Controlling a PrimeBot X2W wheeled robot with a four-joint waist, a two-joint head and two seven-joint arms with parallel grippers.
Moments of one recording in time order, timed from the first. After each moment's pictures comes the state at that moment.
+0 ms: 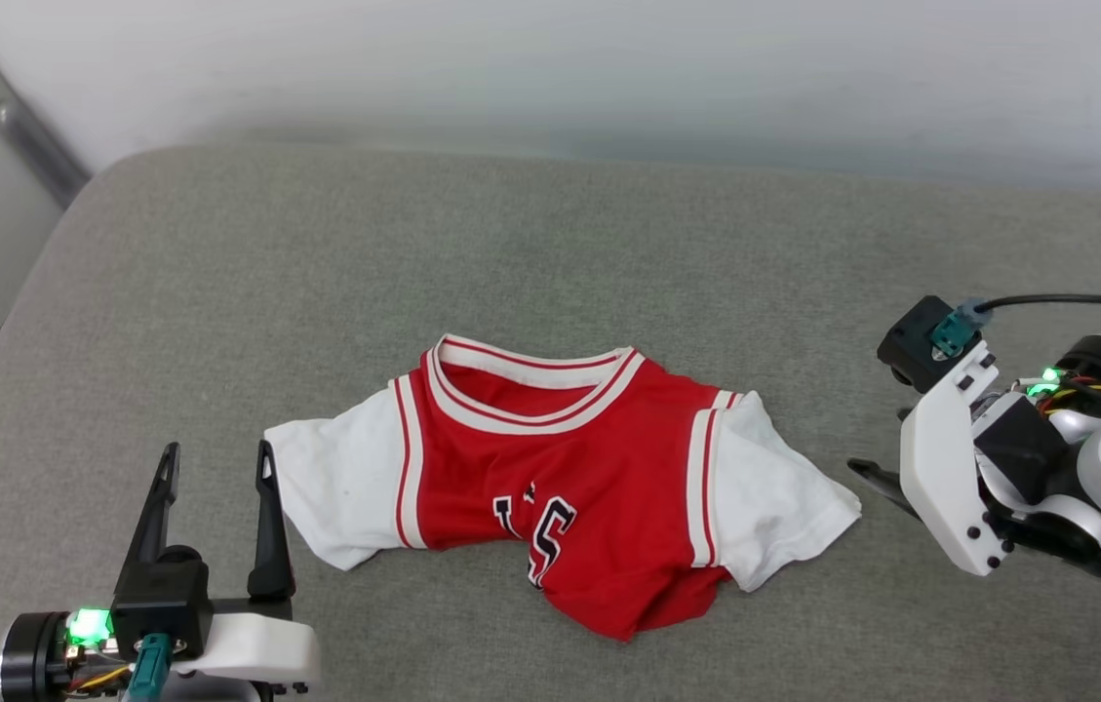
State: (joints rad) left arm -0.01 0.41 -0.31 -0.04 -0.28 0.42 -0.26; right arm -0.66 -0.67 0.78 0.15 0.69 0.13 0.71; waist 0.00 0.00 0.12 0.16
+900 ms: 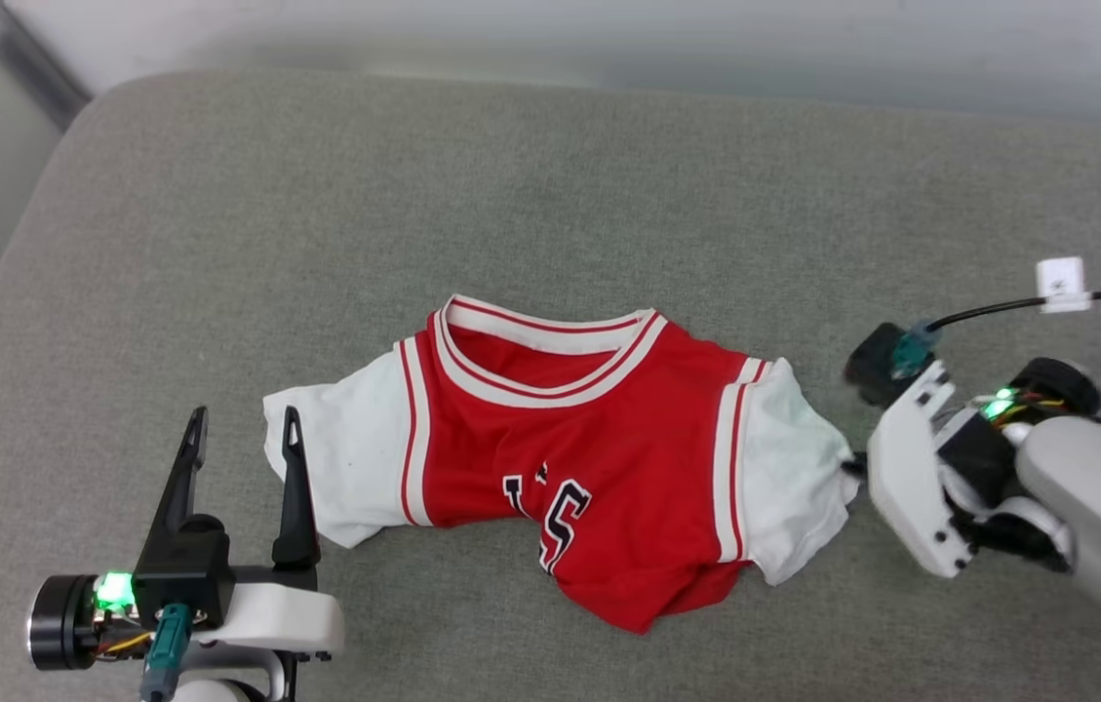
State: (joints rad) left arm -0.05 0.20 -0.13 0.00 -0.10 0.21 -0.26; right arm -0.86 -0.64 1.18 0.43 0.89 0.13 0.55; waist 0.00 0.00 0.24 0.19
